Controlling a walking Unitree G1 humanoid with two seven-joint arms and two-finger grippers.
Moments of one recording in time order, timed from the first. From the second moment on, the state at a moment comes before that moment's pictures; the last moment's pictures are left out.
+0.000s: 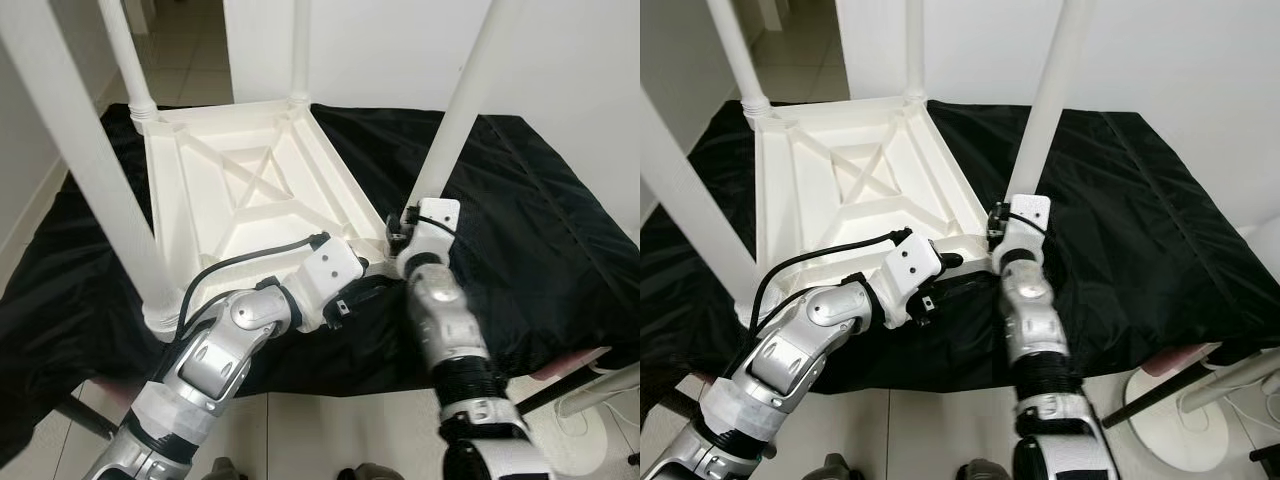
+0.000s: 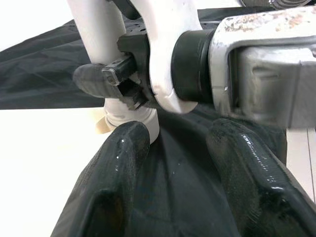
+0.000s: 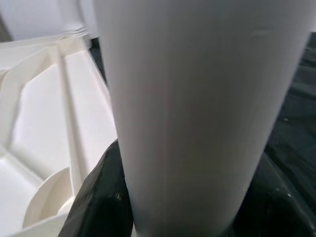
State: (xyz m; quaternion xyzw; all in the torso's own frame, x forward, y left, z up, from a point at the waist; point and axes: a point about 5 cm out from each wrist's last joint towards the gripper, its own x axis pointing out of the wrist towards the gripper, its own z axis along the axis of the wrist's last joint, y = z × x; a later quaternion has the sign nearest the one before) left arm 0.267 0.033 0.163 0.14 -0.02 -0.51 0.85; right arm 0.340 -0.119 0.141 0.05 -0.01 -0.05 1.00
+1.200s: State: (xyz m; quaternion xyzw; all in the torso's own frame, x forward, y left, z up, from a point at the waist) left arm 0.267 0.033 0.163 0.14 -0.02 -0.51 0.85; right arm 0.331 -0.184 0.124 -0.07 0.02 0.23 0.97
